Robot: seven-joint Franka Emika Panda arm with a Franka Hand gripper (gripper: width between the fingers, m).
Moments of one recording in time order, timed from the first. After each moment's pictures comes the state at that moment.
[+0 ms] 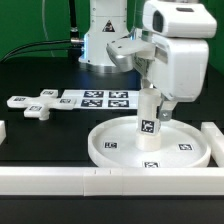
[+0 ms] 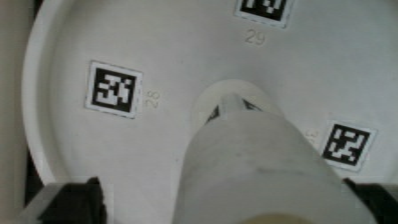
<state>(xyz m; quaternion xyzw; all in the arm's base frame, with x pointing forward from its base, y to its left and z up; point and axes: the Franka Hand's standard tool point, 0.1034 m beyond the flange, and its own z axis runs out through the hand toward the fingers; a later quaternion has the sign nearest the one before) 0.568 0.049 0.072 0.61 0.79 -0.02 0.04</state>
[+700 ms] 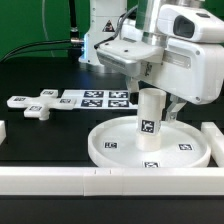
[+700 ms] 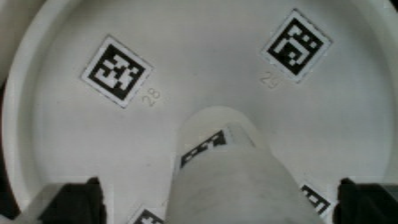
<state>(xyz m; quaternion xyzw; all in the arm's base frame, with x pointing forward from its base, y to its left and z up) 0.567 0.039 0.069 0.47 0.88 -0.04 0.05</state>
